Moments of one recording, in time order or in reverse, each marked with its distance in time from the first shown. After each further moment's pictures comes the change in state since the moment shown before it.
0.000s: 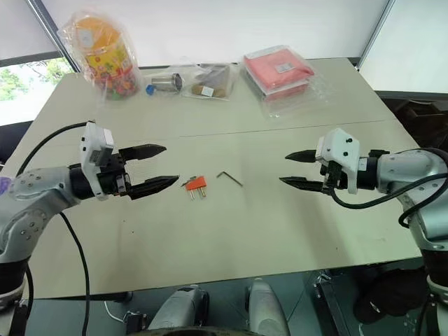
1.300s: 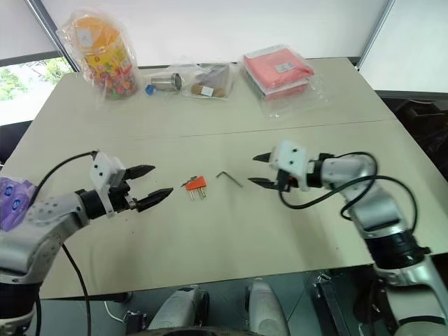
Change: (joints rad) left arm 0.213 -0.114 -0.041 0.073 0.252 -0.136 0.153; right arm -0.146 0.282 0.324 0.177 -0.322 -0.207 -0.148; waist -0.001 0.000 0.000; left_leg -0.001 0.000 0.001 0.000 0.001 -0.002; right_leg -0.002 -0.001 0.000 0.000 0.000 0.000
